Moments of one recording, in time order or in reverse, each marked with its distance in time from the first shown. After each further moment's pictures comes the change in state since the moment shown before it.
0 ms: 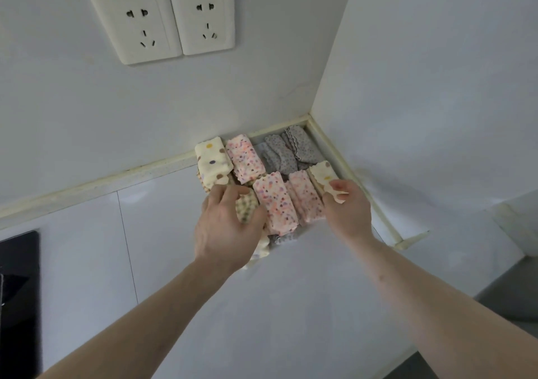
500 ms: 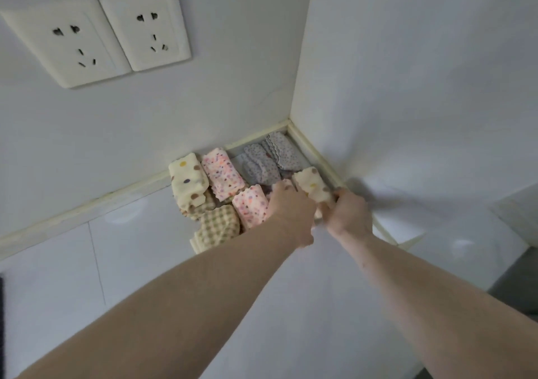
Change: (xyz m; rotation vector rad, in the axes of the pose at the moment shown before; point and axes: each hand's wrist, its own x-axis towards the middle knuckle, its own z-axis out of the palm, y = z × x) left_hand 0.069 0.097 0.109 1.058 -0.539 0.589; right_hand 0.046 0.026 -0.009 -0.481 -0.069 0.086
